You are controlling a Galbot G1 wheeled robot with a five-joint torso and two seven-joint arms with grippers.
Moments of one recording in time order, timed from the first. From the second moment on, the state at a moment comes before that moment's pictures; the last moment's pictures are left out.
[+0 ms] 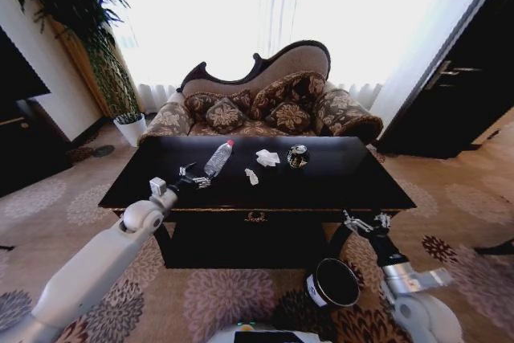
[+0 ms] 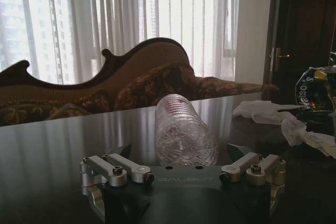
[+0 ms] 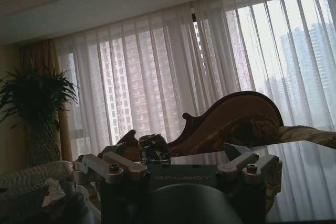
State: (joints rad) left arm 0.80 -0.81 -0.09 -1.68 -0.76 0.09 0.14; right arm -1.70 1.24 0.91 2.09 0.73 0.21 -0.40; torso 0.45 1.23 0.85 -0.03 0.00
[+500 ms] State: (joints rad) left arm 0.69 -0.85 -0.01 -1.59 -0.76 0.08 0.16; right arm -1.71 1.26 0.90 2.09 0.70 0.21 -0.41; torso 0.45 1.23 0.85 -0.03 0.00
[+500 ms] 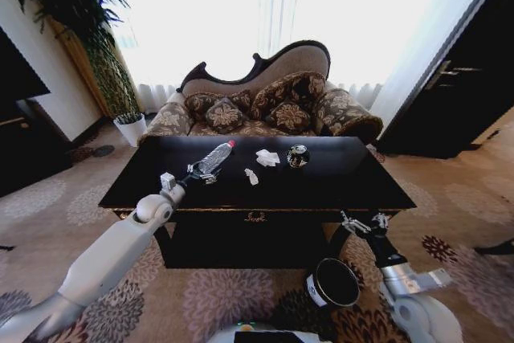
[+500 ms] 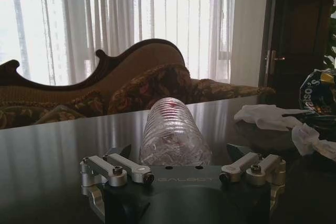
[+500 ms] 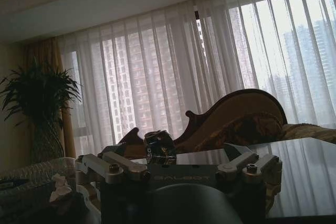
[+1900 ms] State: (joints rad) left arm 1.16 -0.71 -0.41 -2.11 -0.86 0.14 0.09; right arm -1.70 1.29 0.90 2.08 0.36 0.30 -0.28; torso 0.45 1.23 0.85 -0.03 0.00
